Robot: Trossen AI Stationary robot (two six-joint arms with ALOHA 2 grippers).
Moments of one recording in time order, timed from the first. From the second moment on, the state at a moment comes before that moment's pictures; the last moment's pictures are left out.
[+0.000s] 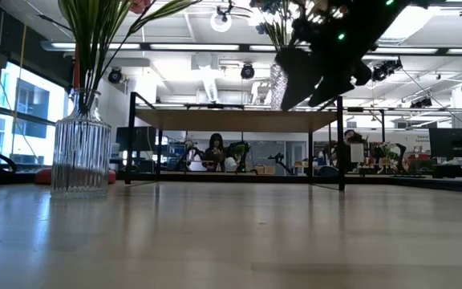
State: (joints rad) left arm -1.26 1.13 0.96 -1.01 -1.05 -1.75; right arm 0.19 1.56 1.01 -0.53 0.90 0.78
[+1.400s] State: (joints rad) left arm -1.08 1.43 0.96 -0.45 -0.84 -1.52; right arm 0.53 1.66 1.01 -0.25 0.48 0.75
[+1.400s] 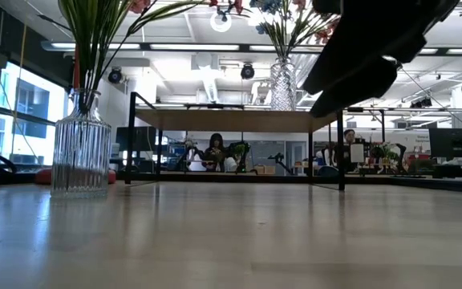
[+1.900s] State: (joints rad) left arm -0.97 1.46 0.96 -0.30 -0.63 -1.55; right arm 0.51 1.66 1.01 -0.36 0.52 0.81
